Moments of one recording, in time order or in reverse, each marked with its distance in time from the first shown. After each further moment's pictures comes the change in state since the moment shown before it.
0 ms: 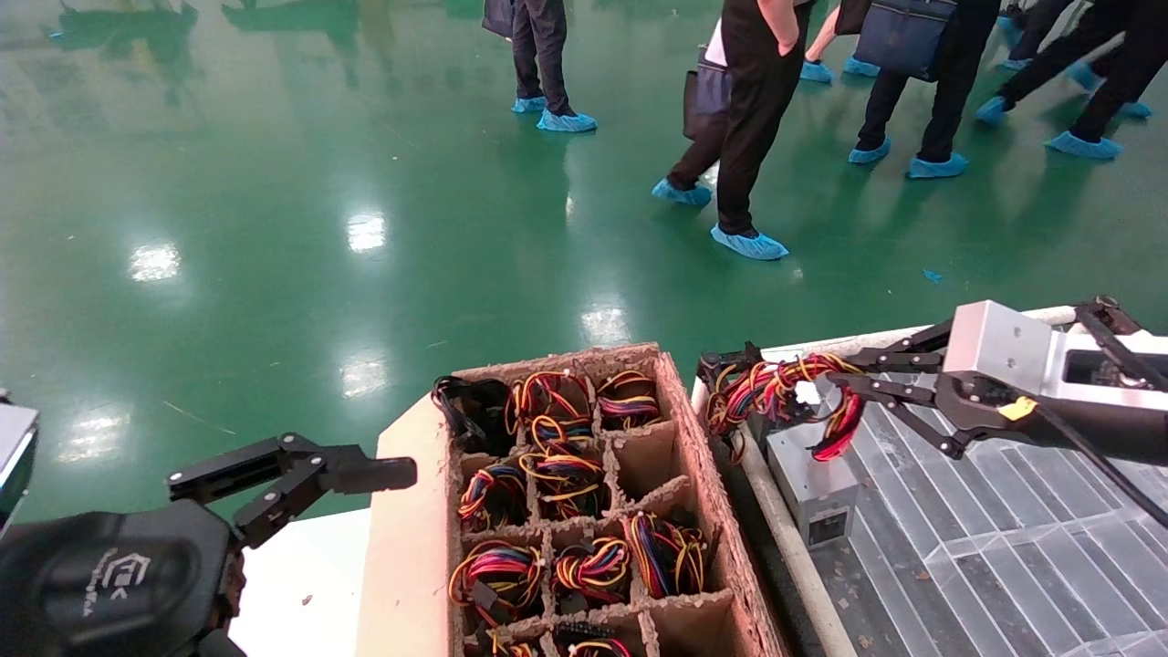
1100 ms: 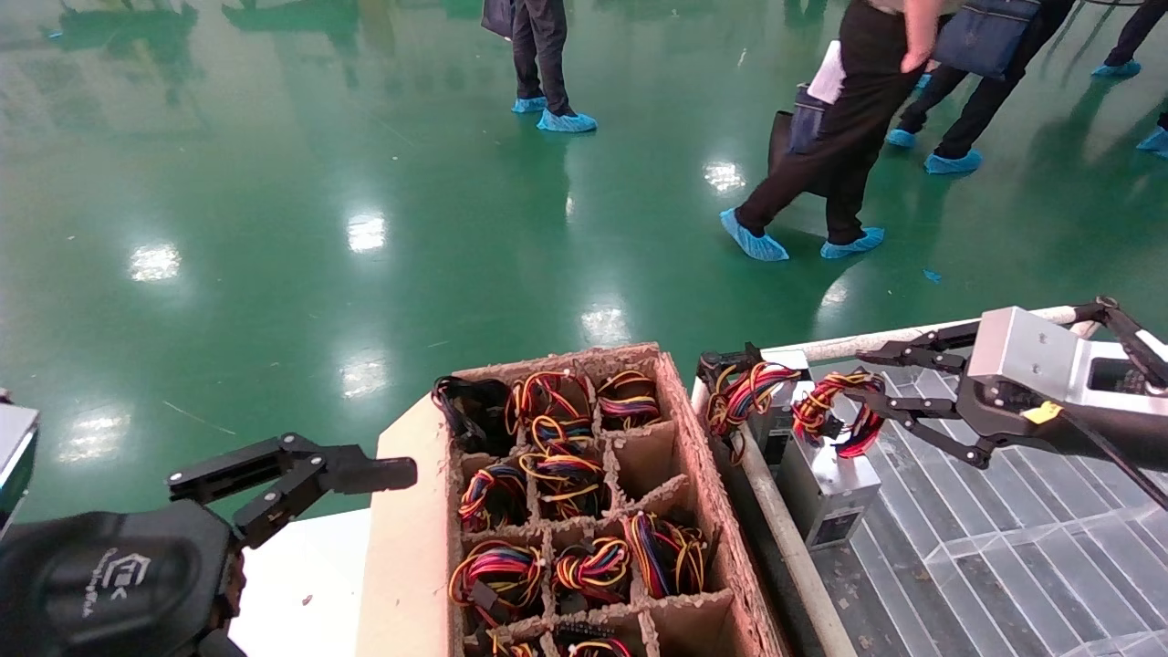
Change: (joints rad) left arm 0.000 0.000 0.000 0.000 0.000 0.000 0.000; right arm -0.005 0.003 0.008 -0.074 0.013 -0.002 -0.050
